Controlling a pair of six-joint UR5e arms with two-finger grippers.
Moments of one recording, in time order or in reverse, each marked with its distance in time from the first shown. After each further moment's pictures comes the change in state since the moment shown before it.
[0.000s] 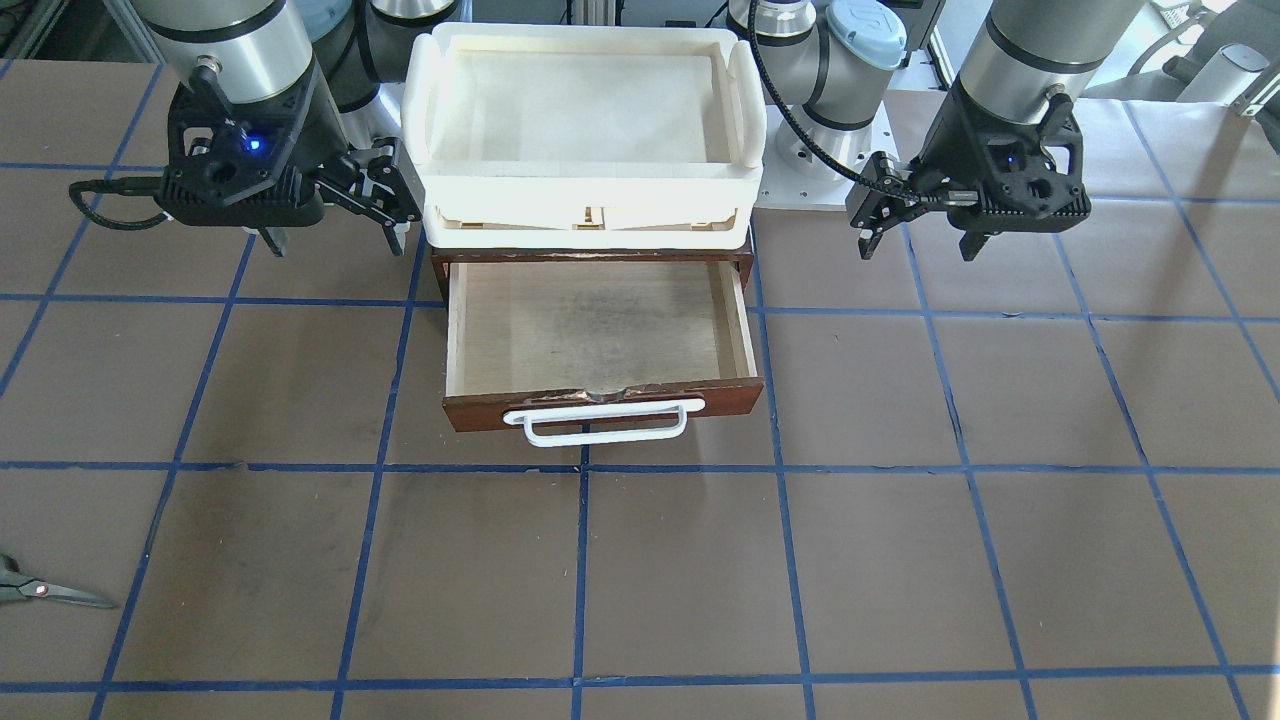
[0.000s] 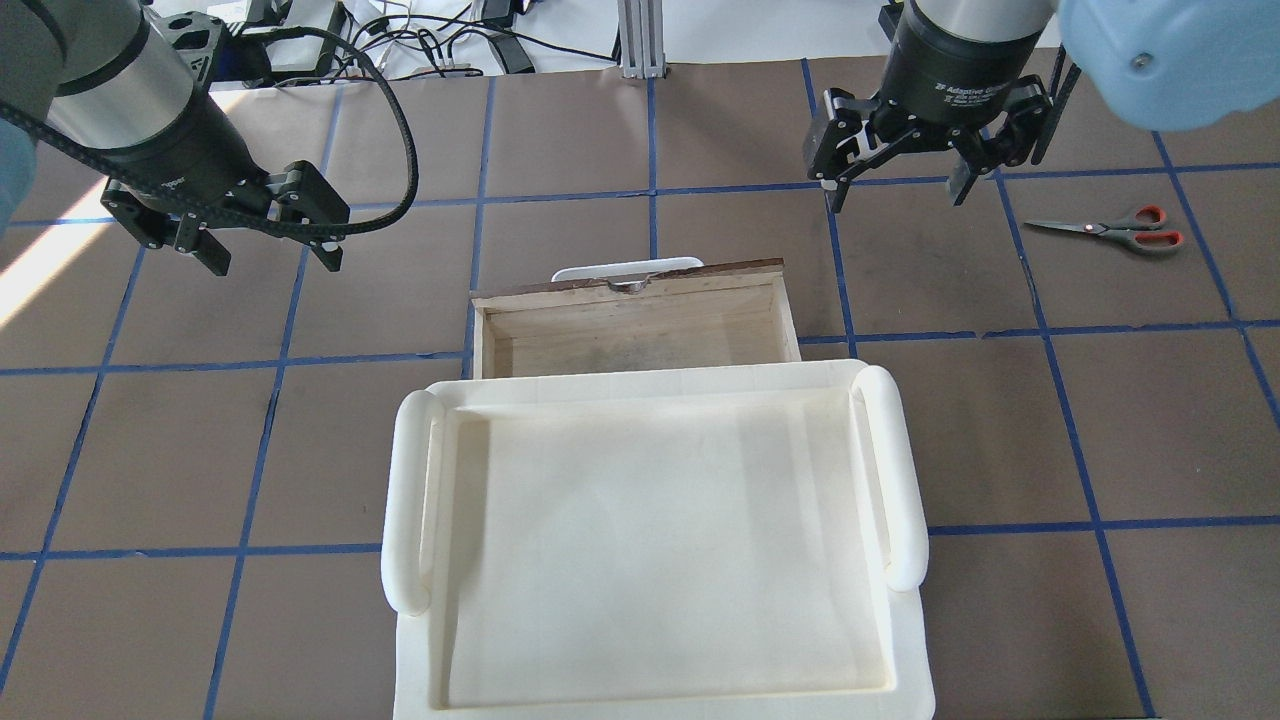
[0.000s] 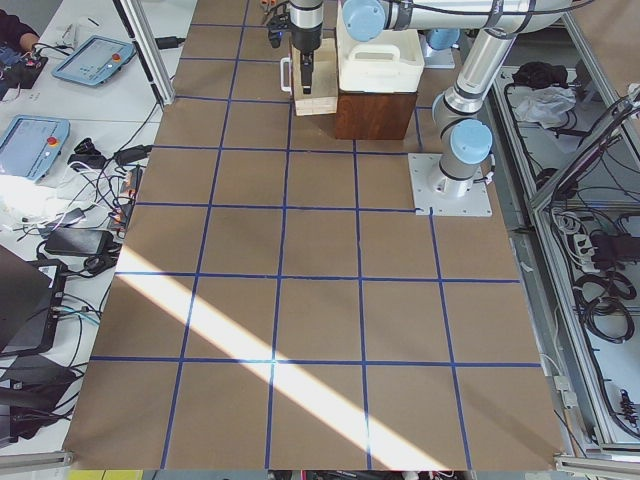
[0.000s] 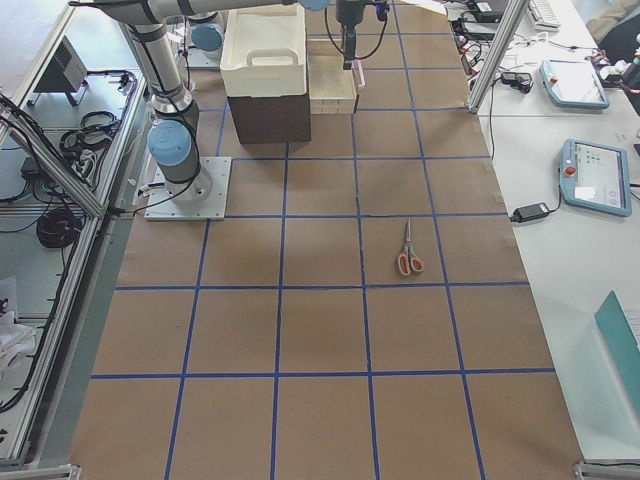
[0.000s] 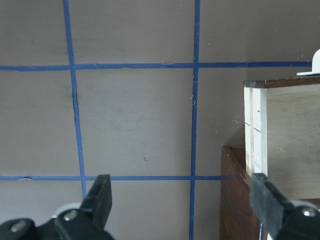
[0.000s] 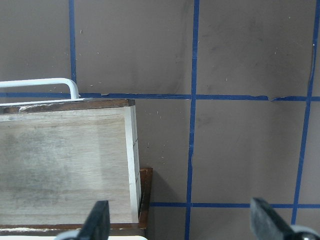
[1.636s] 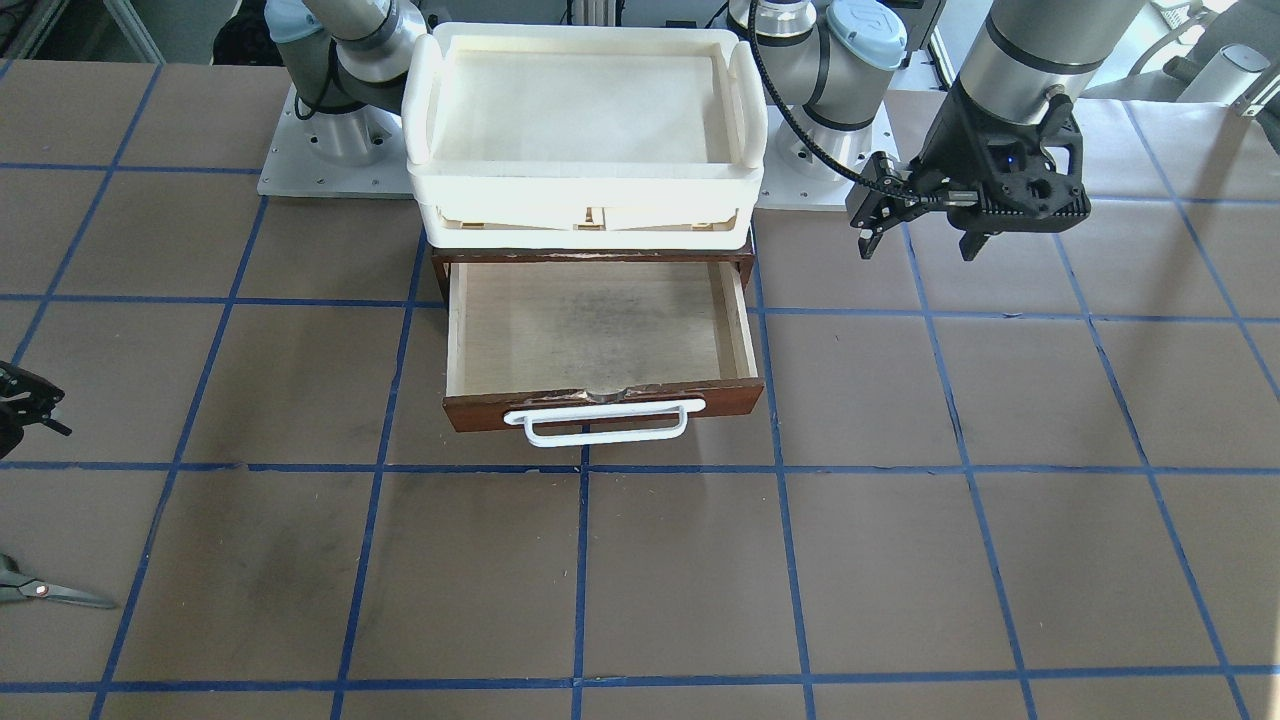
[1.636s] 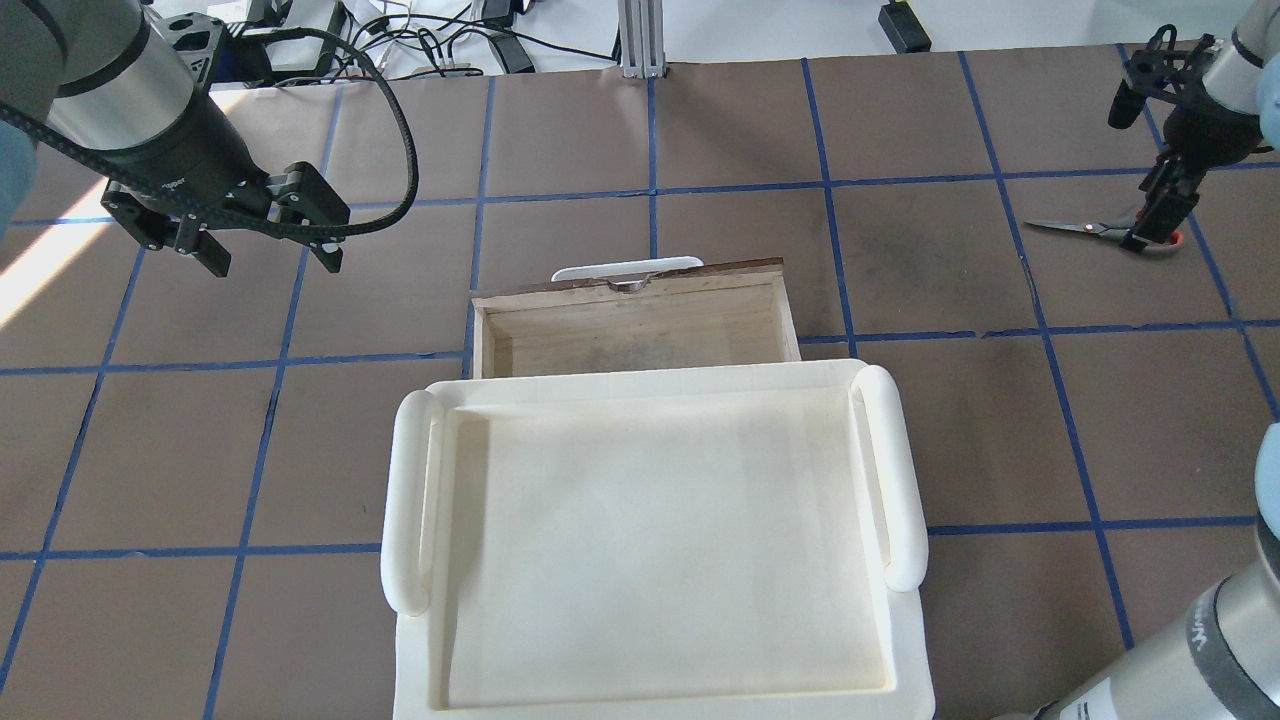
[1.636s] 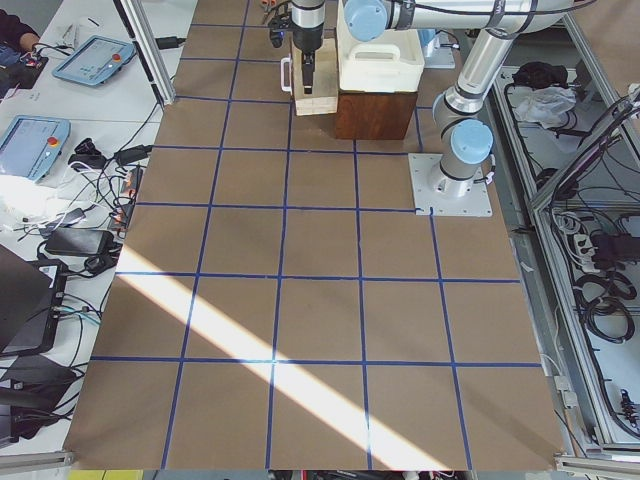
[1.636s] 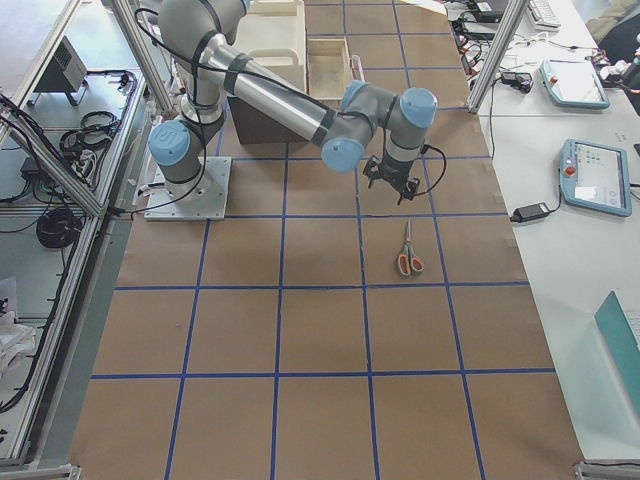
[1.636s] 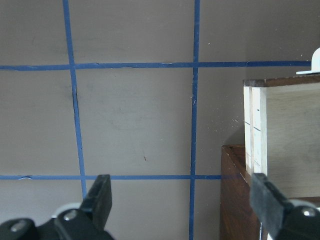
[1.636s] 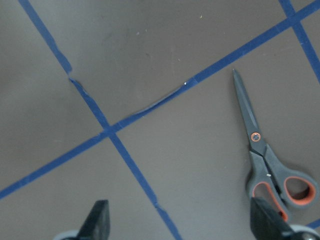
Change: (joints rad) left arm 0.000 0.003 -0.004 0.000 0.000 -0.002; right arm -0.559 0.388 0.065 -0.422 -0.047 -1.624
